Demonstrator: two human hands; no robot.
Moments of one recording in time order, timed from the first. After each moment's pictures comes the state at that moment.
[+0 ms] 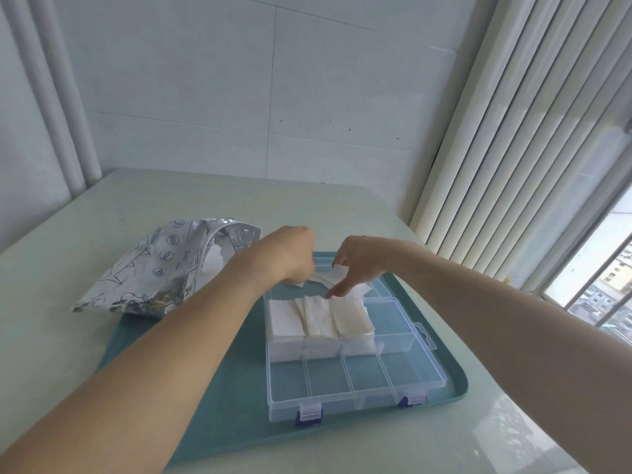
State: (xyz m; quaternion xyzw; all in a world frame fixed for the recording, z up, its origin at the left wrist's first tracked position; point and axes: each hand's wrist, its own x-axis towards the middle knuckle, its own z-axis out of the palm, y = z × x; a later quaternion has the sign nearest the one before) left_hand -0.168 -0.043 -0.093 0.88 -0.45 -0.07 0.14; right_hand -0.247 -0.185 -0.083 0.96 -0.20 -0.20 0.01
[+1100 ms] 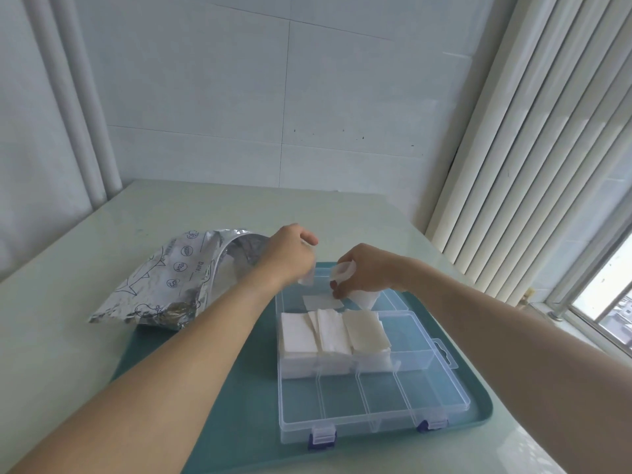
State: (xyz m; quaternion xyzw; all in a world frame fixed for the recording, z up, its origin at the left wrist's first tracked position) left_hand -0.151 -0.045 -0.110 0.82 -0.31 -0.10 0.47; right_hand -0.236 -0.195 -0.108 0.94 -0.23 -0.05 -0.24
